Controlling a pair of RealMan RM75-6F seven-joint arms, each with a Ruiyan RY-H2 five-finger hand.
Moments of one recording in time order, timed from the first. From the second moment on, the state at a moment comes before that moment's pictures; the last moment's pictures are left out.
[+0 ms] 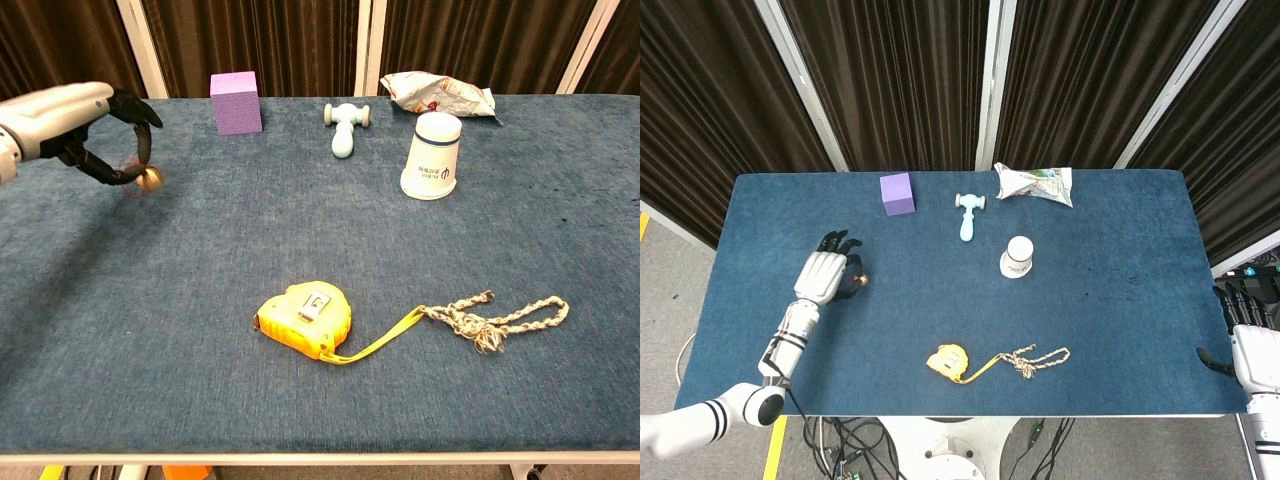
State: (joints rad) left arm -0.63 -1.59 -0.20 -1.29 1.21 1.05 0.17; right arm 0.10 -1.16 0.08 -1.40 -1.41 1.37 0.12
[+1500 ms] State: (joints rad) left arm -0.62 -1.68 -0.19 -1.16 1.20 1.04 0.18; right arm 0.10 -1.17 0.08 -1.38 -1.40 1.35 0.14
